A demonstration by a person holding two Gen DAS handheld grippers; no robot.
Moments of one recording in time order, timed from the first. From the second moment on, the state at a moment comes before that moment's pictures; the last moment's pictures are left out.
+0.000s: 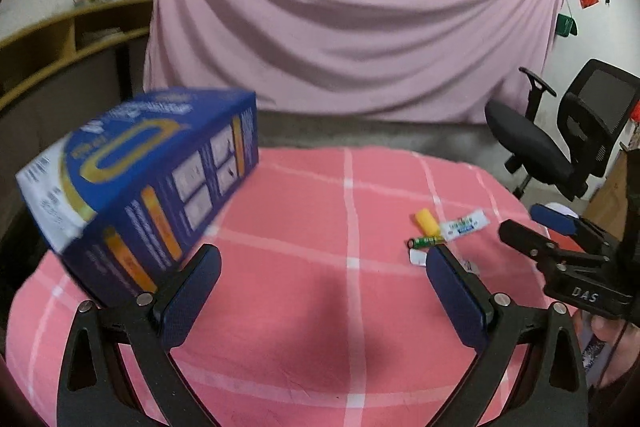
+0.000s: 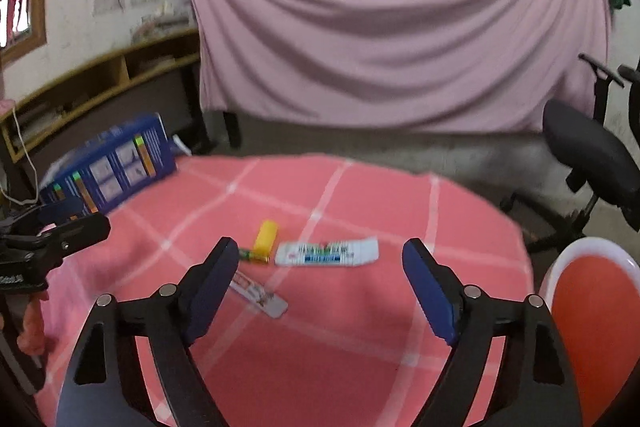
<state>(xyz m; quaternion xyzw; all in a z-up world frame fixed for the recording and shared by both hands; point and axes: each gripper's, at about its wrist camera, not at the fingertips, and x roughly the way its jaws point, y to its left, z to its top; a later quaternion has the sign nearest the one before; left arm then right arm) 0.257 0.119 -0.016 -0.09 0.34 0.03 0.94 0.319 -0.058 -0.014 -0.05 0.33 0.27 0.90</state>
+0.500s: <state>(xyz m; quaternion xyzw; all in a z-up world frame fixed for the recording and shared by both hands) 0.286 0.121 -0.028 -0.11 0.42 0.00 0.90 0.326 -0.026 -0.041 -0.10 0.43 0.35 0.83</state>
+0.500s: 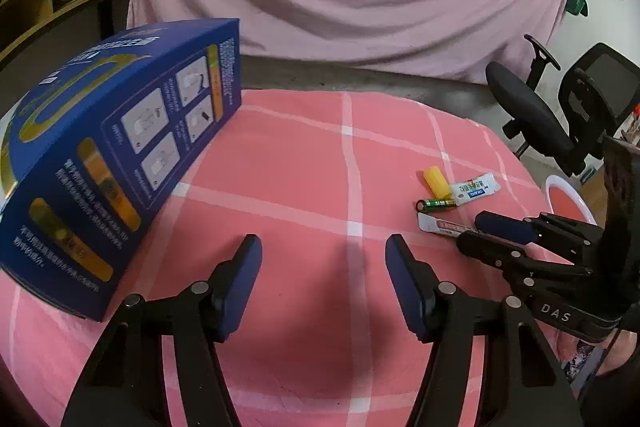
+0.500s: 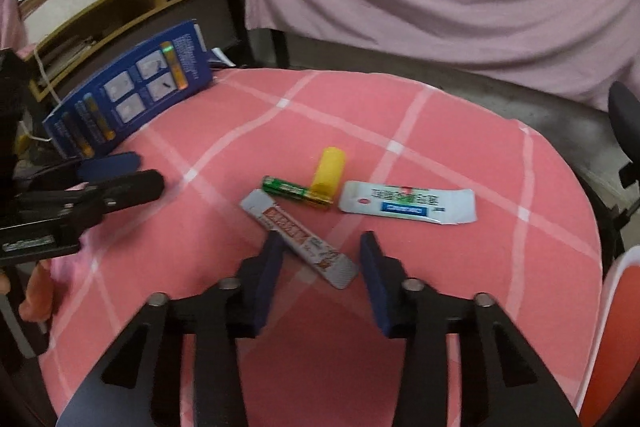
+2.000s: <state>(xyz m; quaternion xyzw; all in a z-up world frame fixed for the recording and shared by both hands) 0.335 0.025 -0.045 0.01 0.45 -0.05 0.89 0.336 -0.099 -0.044 -0.07 0.45 0.27 0.85</state>
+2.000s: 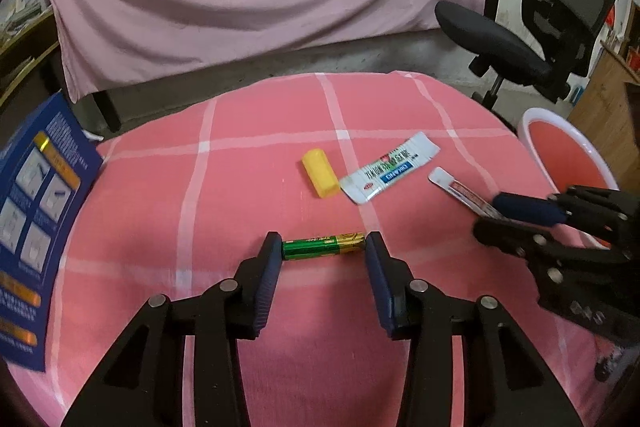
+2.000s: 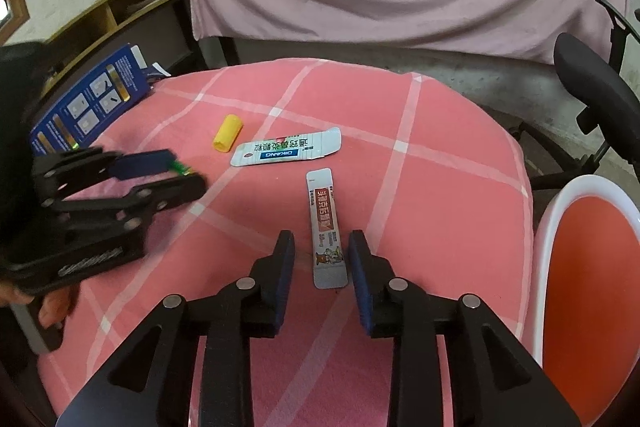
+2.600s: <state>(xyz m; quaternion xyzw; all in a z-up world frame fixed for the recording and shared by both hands) 0.307 0.025 -0.015 -0.01 0.35 -0.06 0.93 0.320 -0.110 -0.026 -0.05 0.39 0.26 0.88</state>
